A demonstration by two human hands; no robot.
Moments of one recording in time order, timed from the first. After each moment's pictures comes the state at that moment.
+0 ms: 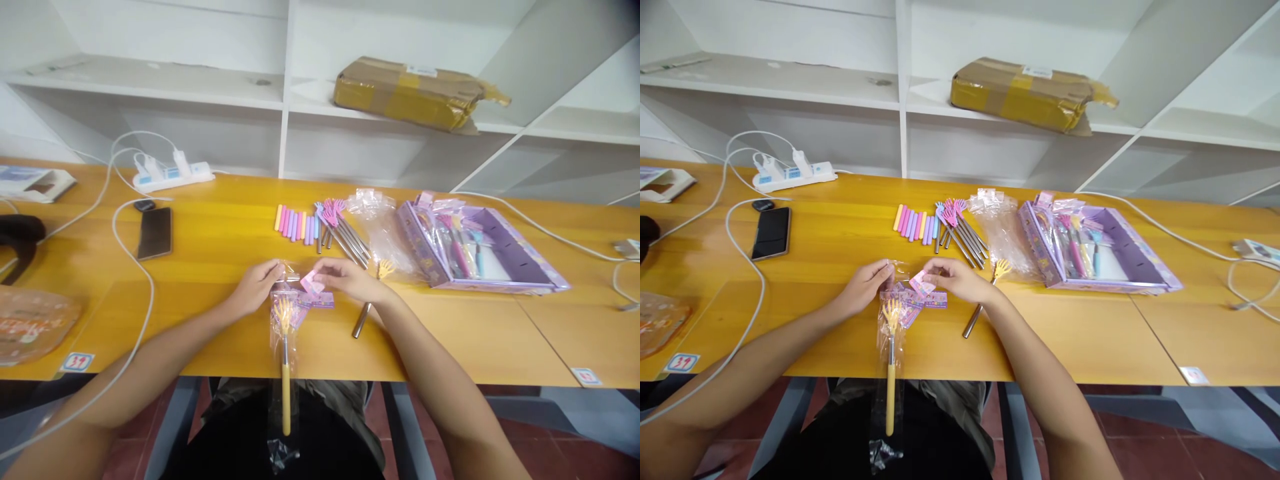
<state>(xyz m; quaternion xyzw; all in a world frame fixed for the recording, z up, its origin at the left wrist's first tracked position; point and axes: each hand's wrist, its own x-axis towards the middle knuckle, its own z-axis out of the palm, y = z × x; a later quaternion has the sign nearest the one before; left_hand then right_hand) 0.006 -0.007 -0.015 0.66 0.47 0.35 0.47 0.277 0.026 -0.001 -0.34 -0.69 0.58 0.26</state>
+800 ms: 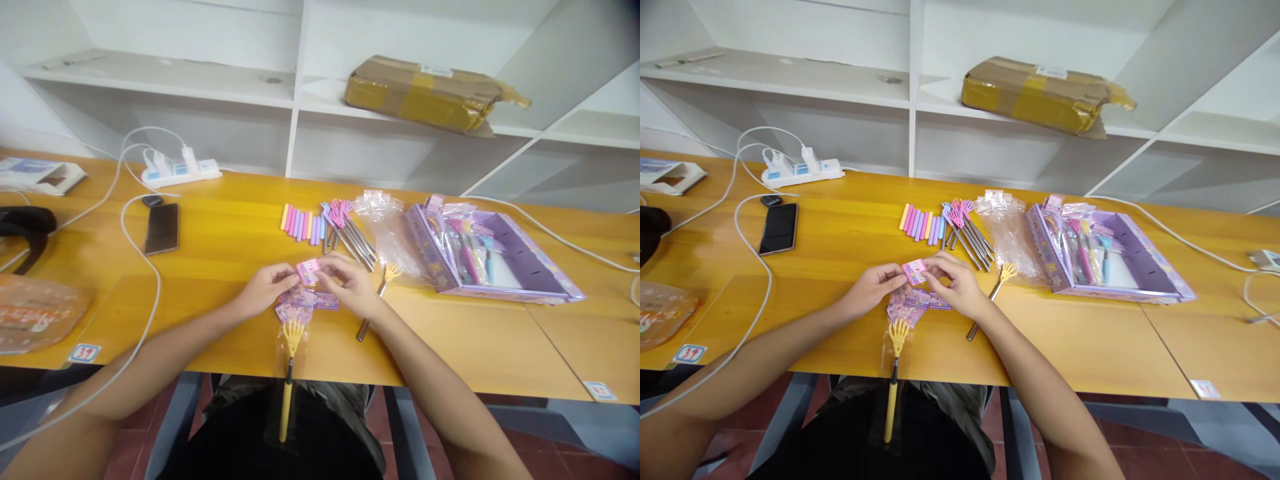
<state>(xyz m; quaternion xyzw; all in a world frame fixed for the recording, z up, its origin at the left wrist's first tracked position) 0.014 -0.015 -0.010 0.58 0.39 0.37 0.62 0.254 0.004 0.000 -0.31 -0.77 0.34 0.45</state>
